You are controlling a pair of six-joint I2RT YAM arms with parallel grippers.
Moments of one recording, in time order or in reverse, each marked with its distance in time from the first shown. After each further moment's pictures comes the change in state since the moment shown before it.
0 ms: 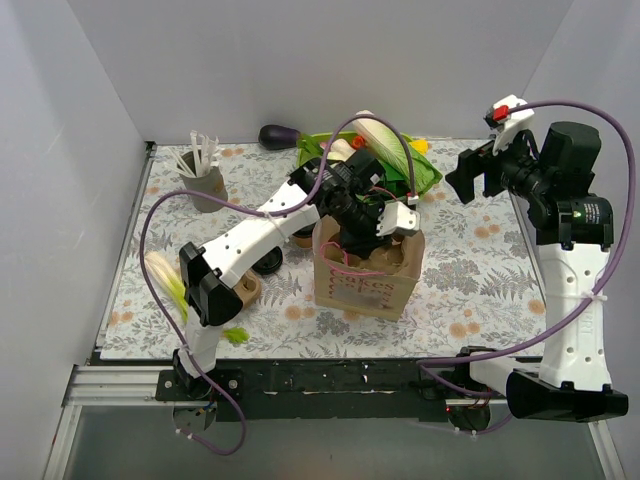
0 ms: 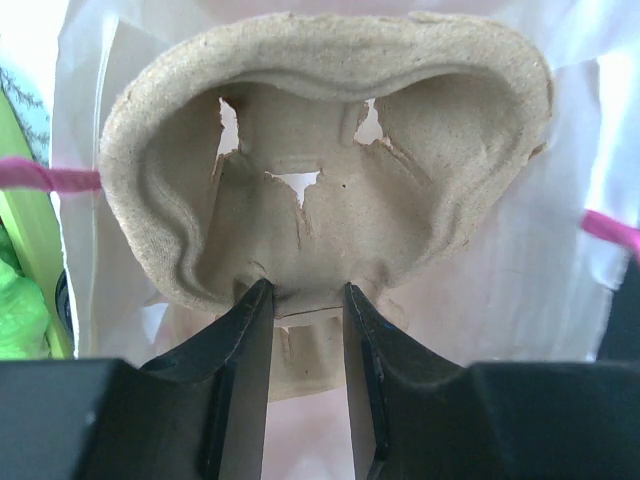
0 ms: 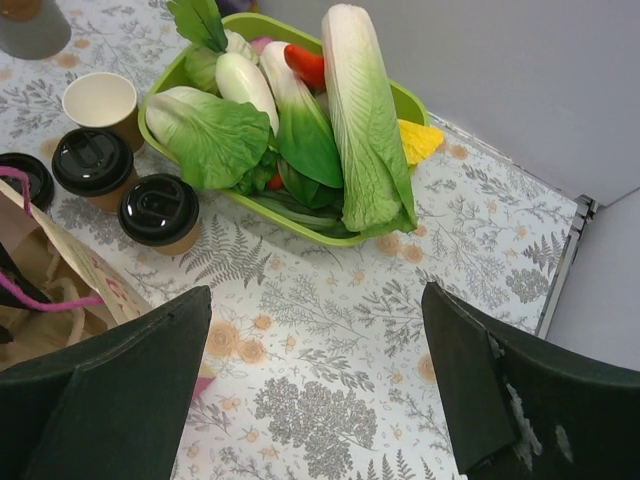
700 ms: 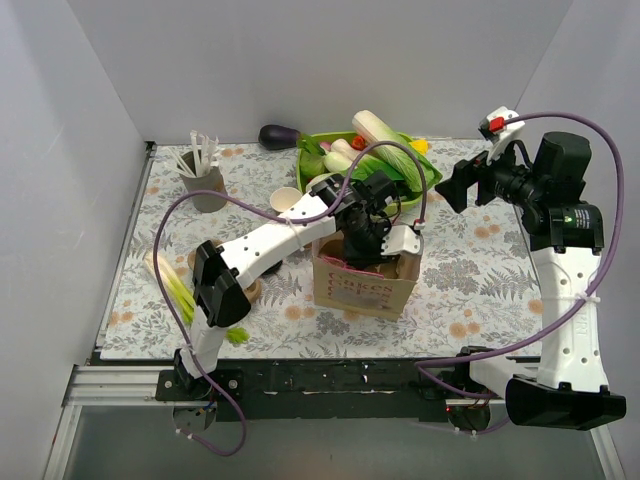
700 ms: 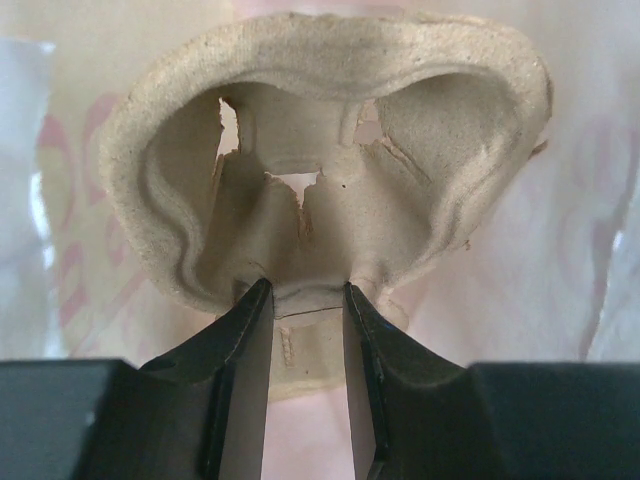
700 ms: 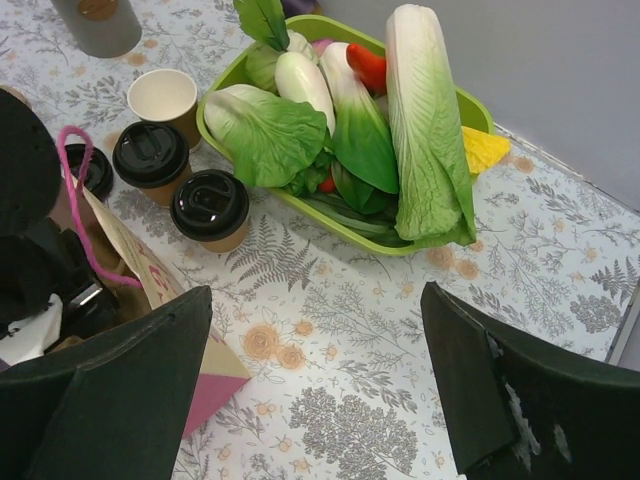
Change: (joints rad) left arm -0.062 0.049 -0.070 -0.002 -0.166 0.031; right arm -0.024 -0.036 -0.119 0.090 -0.149 0.035
